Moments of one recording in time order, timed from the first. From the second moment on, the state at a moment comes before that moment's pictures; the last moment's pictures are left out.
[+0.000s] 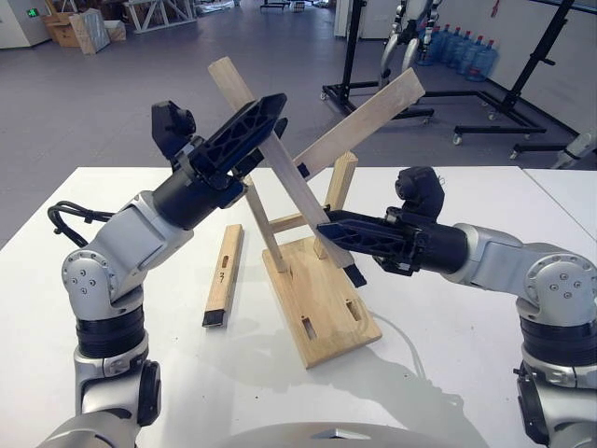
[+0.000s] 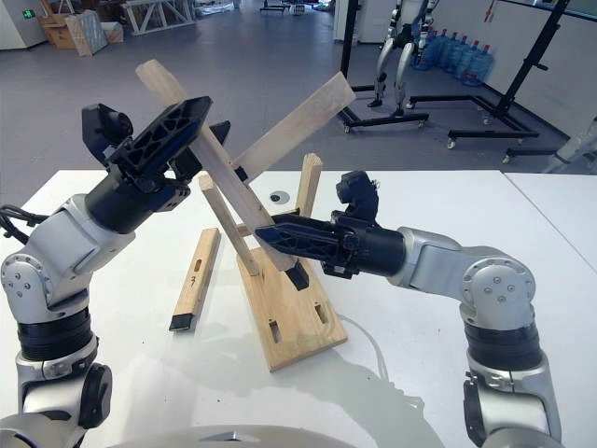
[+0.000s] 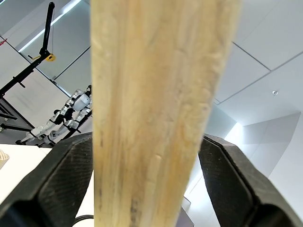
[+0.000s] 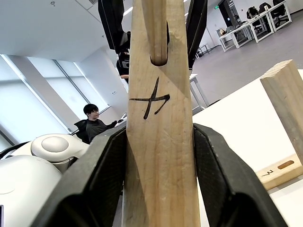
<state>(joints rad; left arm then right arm) -0.49 0.36 0.21 -0.41 -1.98 0.80 0.09 -0.41 -0.64 -0.09 -0.40 1.75 1.04 0.38</state>
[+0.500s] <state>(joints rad) -0.48 0.35 0.22 -0.38 -1.98 0.84 0.09 -0.41 -0.64 -0.07 -0.40 1.75 1.04 0.39</state>
